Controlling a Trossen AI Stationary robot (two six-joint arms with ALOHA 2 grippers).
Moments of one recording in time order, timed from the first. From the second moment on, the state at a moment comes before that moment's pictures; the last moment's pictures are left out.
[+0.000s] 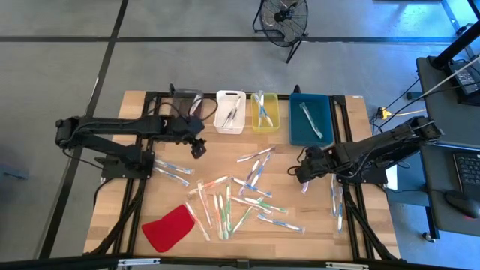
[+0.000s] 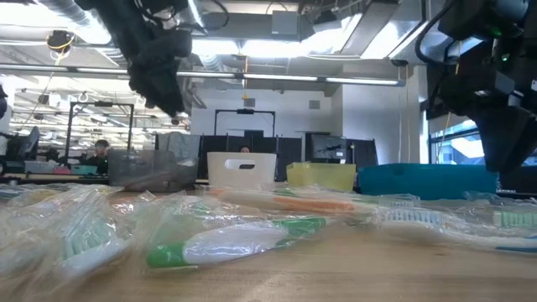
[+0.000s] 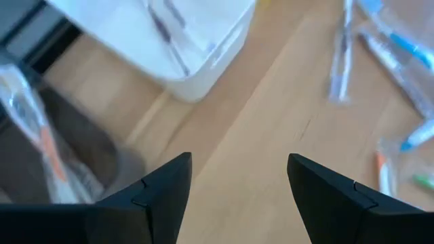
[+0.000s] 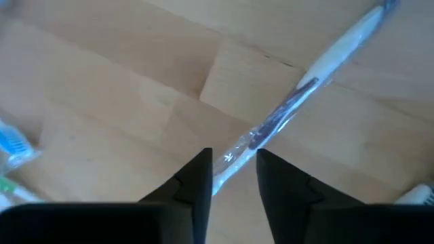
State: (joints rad) left arm 0.16 1.14 0.84 -0.66 -0.27 -0.36; right arm 0.29 1.13 0.61 -0.88 0.09 1.46
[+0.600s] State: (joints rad) left arm -0.05 1.34 0.84 -0.51 -0.32 -0.41; right arm 0.30 1.34 0.61 -0.82 0.06 1.59
